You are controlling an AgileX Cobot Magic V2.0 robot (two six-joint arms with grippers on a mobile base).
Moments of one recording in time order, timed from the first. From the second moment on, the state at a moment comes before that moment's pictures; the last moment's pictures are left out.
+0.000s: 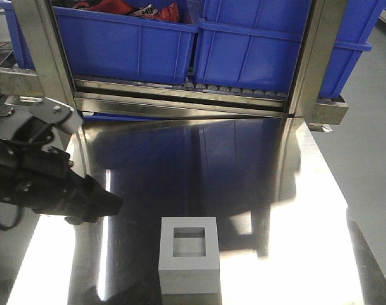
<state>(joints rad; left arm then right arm) -0.29 1.31 -0.99 -0.64 0.88 0.60 0.00 0.02 0.03 -0.06 0.14 0.04</state>
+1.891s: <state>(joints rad) -0.67 1.72 -1.15 -0.26 0.78 -0.31 0.00 0.02 0.03 -0.06 0.14 0.04</state>
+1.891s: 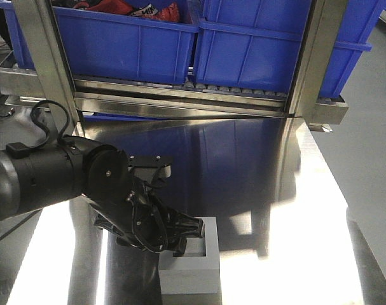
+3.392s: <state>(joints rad) -0.67 1.43 -1.00 -0.13 0.41 -0.24 0.00 0.02 0.03 -0.06 0.14 0.04</state>
